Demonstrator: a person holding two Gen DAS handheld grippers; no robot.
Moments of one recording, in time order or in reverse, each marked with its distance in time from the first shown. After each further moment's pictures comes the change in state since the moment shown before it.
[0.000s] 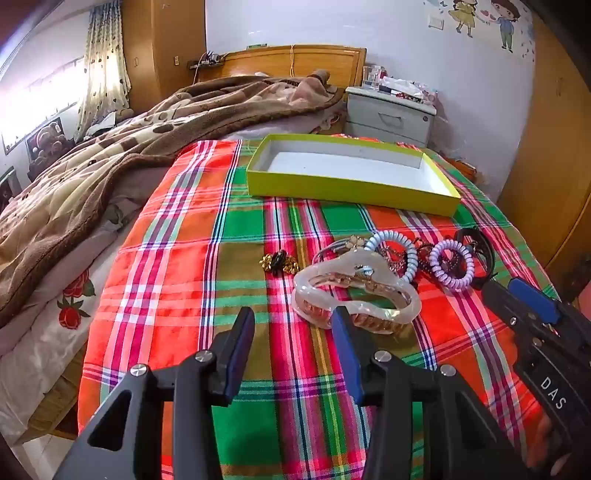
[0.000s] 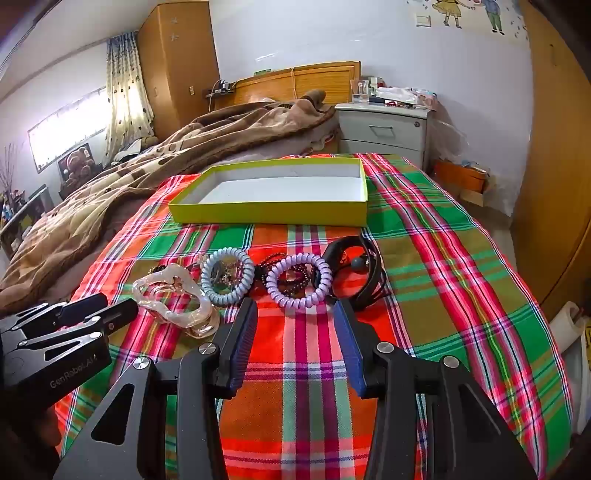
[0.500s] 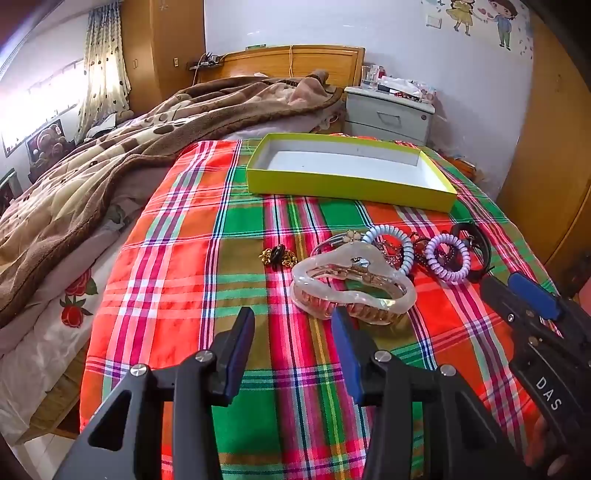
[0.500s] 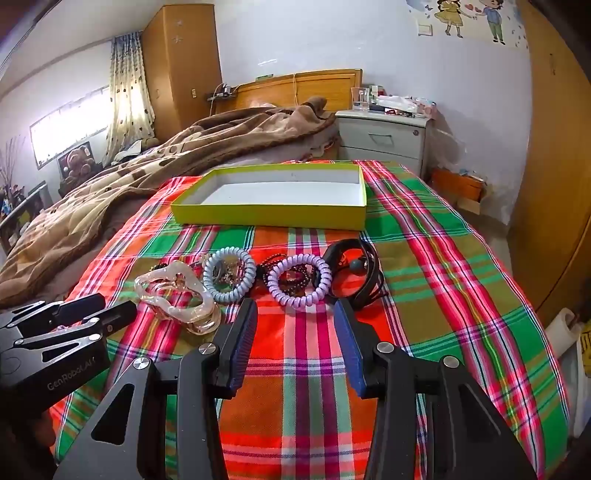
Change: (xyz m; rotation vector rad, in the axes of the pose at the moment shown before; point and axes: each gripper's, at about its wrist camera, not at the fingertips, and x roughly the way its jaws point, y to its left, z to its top) left arm 0.005 -0.008 0.009 0.000 0.036 0.001; right arm -0.006 0.004 -0.006 -0.022 -0.028 -0.013
